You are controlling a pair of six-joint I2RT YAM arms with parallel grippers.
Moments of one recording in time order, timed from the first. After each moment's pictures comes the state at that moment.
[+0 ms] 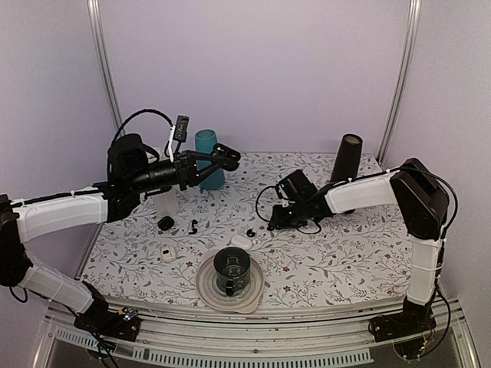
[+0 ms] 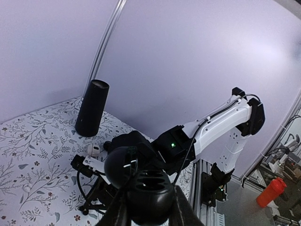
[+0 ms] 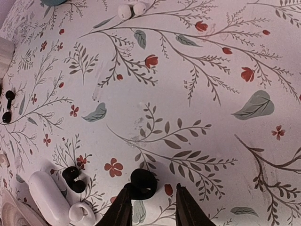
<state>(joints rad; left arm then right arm) -0.60 1.33 0.86 0.54 0.62 -0.46 0.74 2.01 1.26 -0.17 0.01 0.52</state>
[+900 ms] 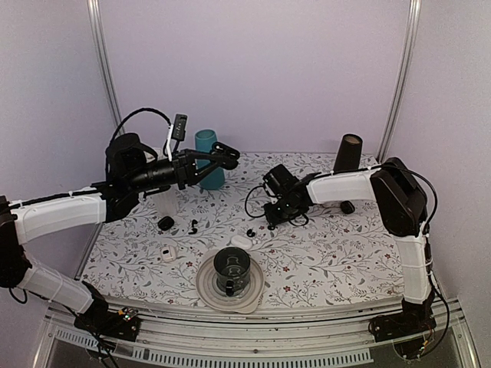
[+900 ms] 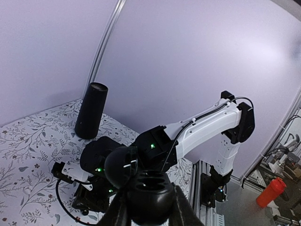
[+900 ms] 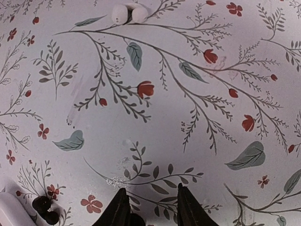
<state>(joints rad) -0.60 1.32 0.86 0.54 0.62 -0.46 0.76 2.18 1.55 -0.41 0.14 0.32</state>
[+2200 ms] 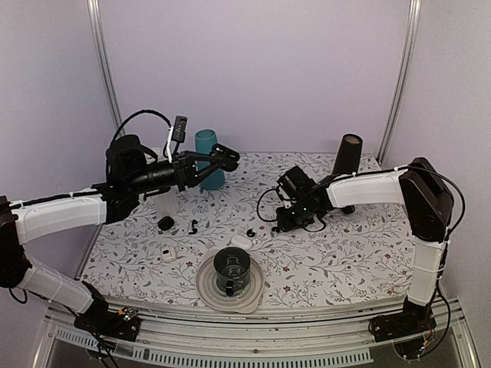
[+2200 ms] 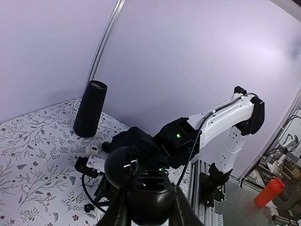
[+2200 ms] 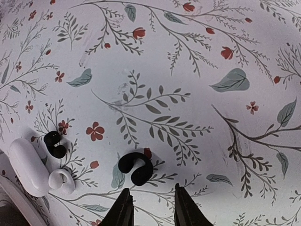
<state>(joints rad) -0.60 1.32 0.85 0.55 0.62 -0.47 0.76 1.97 1.32 -0.42 0.08 0.41</state>
